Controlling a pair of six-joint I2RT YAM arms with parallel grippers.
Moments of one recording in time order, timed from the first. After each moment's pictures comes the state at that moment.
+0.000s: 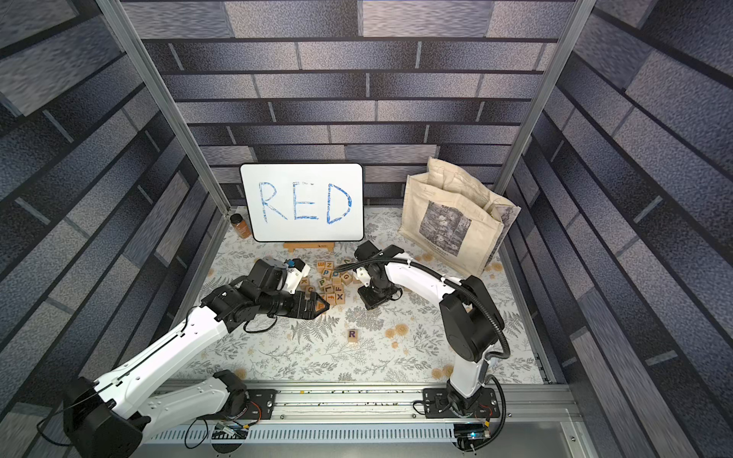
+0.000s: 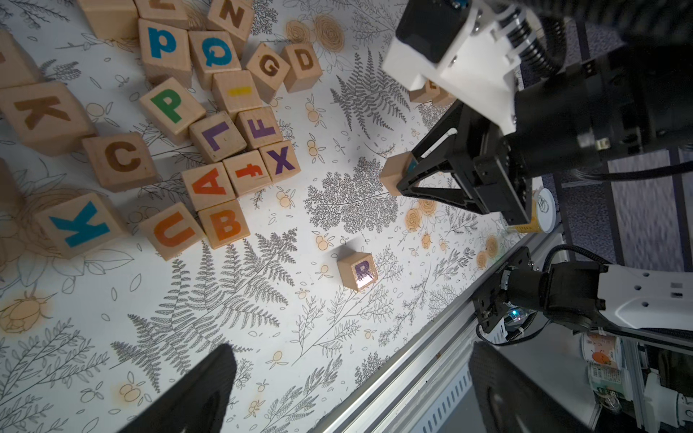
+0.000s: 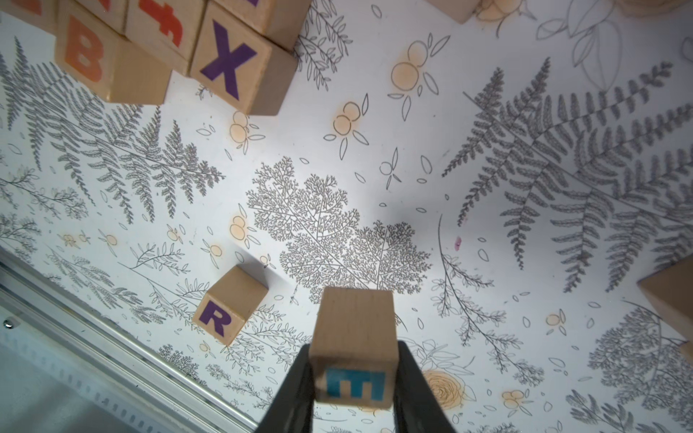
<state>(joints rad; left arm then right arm) -0.59 1.05 0.88 -0.70 0.39 -0.46 0.72 1.76 1.33 -1.01 -0.17 0.06</state>
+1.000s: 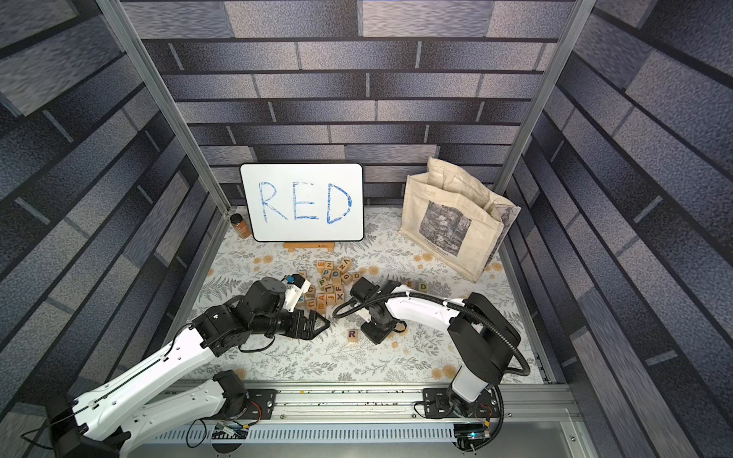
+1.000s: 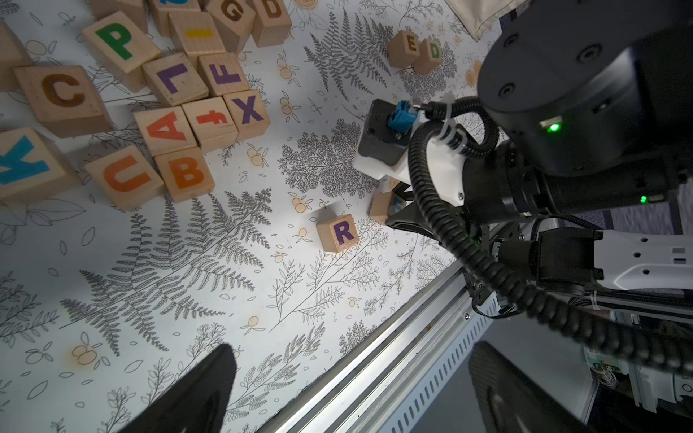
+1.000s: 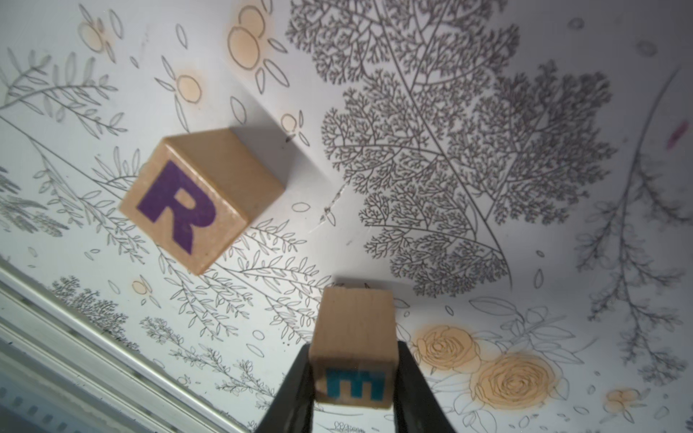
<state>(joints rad) -0.75 0.89 0.78 -0.70 0.30 -0.58 0.90 1.63 1.00 -0.87 -0.09 0.05</state>
